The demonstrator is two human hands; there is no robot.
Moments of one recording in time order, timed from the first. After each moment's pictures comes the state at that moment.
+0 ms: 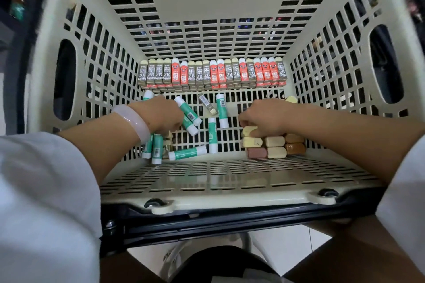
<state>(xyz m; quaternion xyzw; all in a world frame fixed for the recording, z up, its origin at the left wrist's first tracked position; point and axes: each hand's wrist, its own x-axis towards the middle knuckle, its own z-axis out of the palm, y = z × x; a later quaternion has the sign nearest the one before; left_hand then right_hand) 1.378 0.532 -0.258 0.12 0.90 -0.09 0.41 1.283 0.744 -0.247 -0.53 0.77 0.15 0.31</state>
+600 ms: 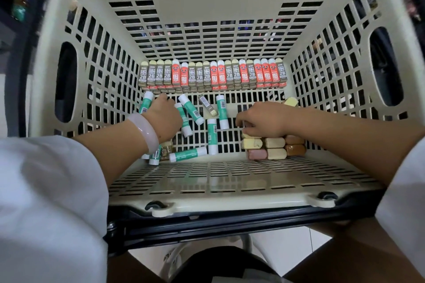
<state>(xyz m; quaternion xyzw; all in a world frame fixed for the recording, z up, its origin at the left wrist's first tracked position) 1.385 0.552 -0.259 0.12 0.85 -0.31 0.40 1.284 0.746 -0.252 -0.51 0.79 0.07 0.32</state>
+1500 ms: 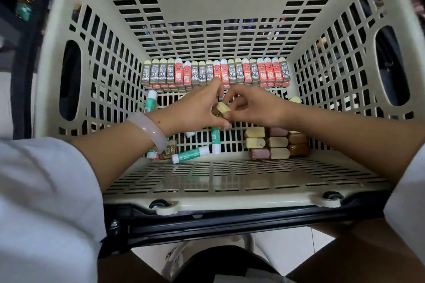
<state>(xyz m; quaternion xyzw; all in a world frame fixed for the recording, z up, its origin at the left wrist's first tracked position) 1.371 0.577 -0.241 -0.01 0.90 0.39 0.16 1.296 0.730 -0.236 -0.32 0.77 -0.35 0.43</state>
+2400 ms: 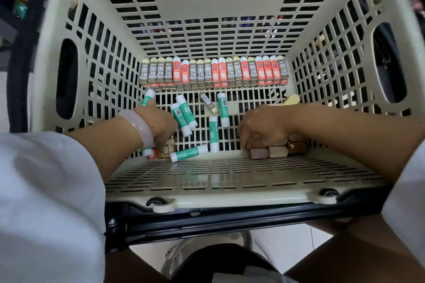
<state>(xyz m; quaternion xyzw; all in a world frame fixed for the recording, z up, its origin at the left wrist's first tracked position) 1.388 0.541 -0.261 0.06 0.83 -0.17 0.53 1.291 0.742 -0.238 -0.62 0.66 0.16 0.40</state>
